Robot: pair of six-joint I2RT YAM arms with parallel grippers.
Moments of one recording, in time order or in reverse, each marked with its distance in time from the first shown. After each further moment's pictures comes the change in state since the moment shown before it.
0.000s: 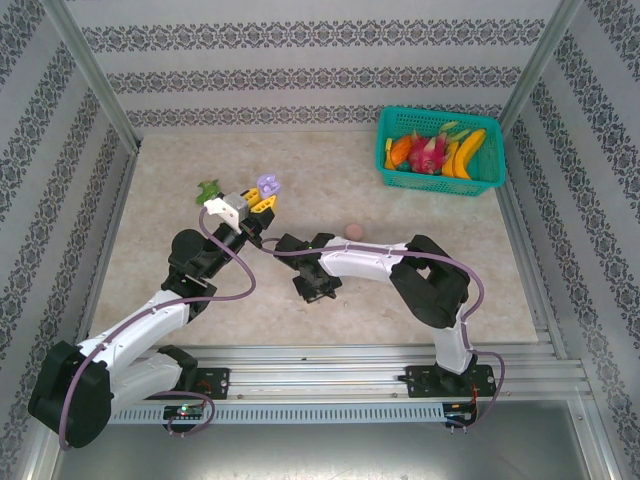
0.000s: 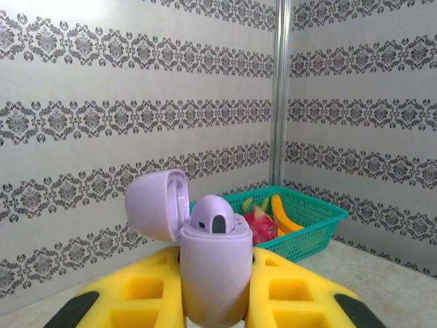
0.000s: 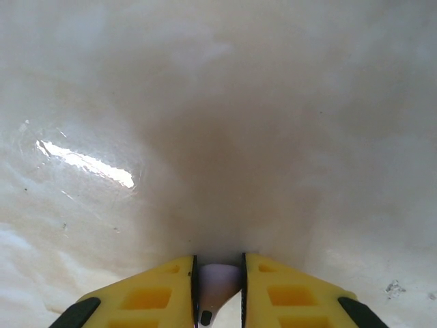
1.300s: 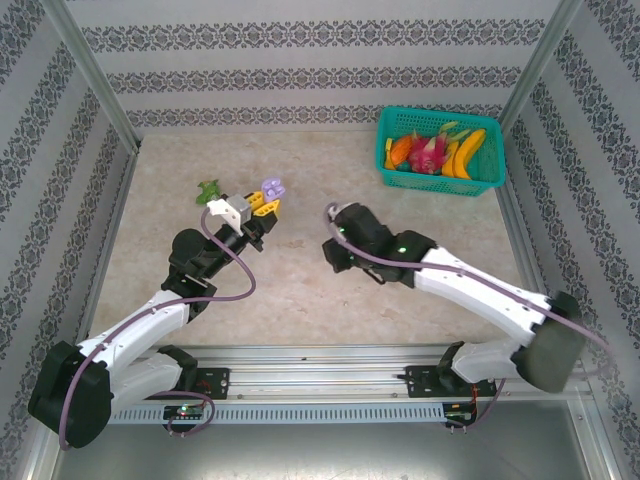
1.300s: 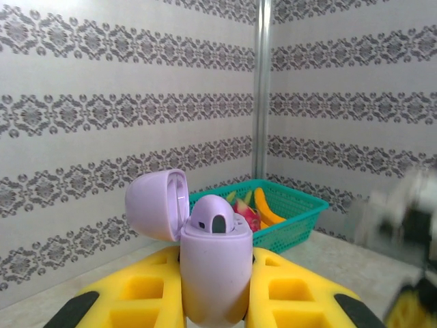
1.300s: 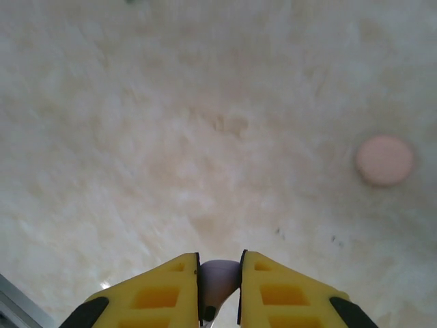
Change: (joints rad) left arm 0.000 0.000 0.000 -0.020 0.077 -0.006; right arm -0.112 -0.710 -0.247 0.260 0.048 -0.165
